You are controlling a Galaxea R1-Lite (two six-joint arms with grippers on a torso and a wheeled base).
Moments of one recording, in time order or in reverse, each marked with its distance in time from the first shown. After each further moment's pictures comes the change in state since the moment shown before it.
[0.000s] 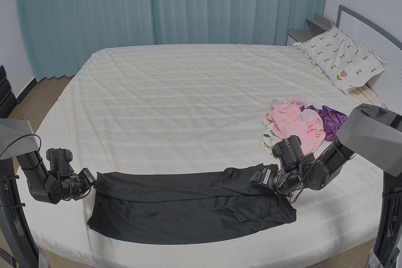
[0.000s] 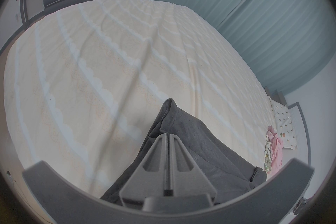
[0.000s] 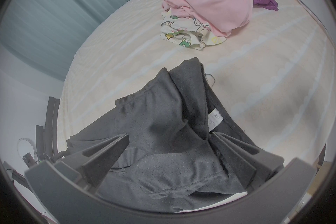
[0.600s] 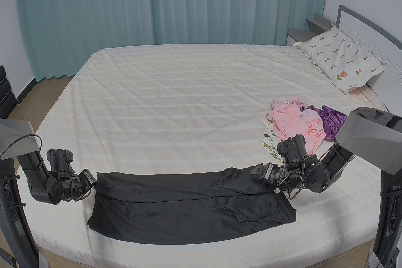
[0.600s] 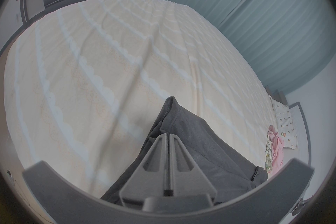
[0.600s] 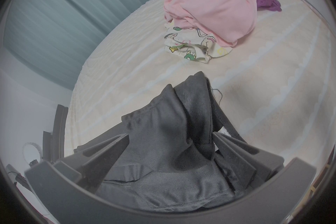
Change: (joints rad) left arm -0.001 0.006 0.000 0.001 0.000 0.000; right arm -0.026 0.018 0.046 -0.170 0.002 -0.002
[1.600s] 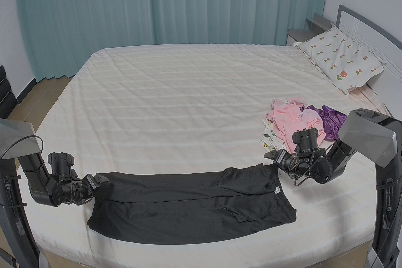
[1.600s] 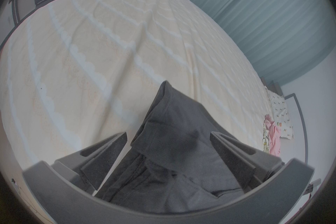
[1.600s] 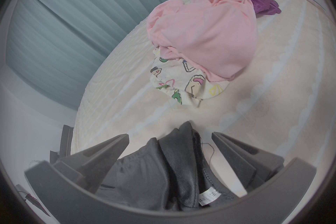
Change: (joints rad) left arm 0.001 0.016 0.028 0.010 -0.086 0.047; right arm -0.162 0.102 -0.081 -0.161 0.070 0.002
